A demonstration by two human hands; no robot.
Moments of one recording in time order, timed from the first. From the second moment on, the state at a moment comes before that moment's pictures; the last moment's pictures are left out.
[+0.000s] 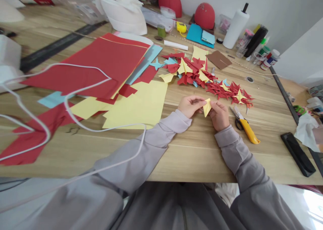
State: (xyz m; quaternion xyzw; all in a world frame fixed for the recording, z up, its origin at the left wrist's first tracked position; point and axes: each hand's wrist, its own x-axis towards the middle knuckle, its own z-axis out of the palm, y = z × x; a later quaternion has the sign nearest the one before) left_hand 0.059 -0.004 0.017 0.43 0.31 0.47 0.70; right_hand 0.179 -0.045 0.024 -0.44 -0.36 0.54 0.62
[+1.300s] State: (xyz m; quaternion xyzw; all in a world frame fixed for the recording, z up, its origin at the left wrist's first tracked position) left_hand 0.059 -0.010 0.022 0.50 0.33 0.45 0.67; right_hand 0.178 -0.044 0.021 -0.47 -0.36 0.49 0.64
